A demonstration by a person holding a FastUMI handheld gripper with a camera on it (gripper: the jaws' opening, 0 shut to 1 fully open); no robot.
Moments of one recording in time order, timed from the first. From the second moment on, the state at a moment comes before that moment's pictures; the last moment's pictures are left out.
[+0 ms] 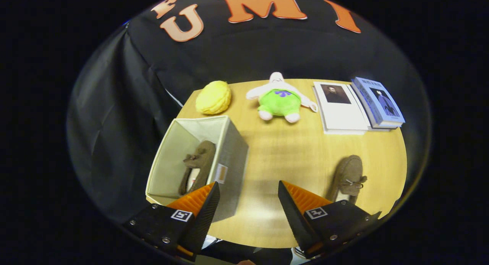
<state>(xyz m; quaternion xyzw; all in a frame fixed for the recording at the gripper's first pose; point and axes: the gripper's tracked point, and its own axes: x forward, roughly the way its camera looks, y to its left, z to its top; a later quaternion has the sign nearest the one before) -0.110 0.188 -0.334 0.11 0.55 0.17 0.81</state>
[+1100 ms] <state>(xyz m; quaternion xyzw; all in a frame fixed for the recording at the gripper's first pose) -0.126 -0.024 -0.523 0.08 0.57 -0.01 0.82</state>
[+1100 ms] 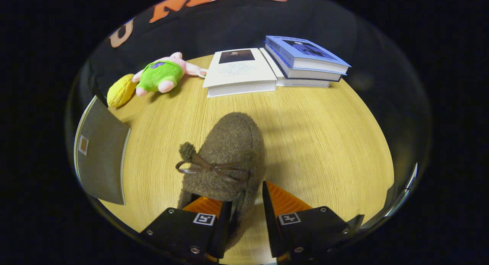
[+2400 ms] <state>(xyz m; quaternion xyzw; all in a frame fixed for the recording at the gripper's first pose) -0.071 0.204 -0.338 0.17 0.54 0.08 0.82</state>
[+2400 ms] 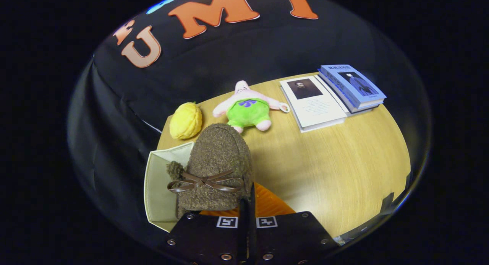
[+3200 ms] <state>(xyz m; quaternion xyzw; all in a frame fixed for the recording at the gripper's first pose) -0.080 0.329 -0.350 0.11 0.56 0.12 0.81</state>
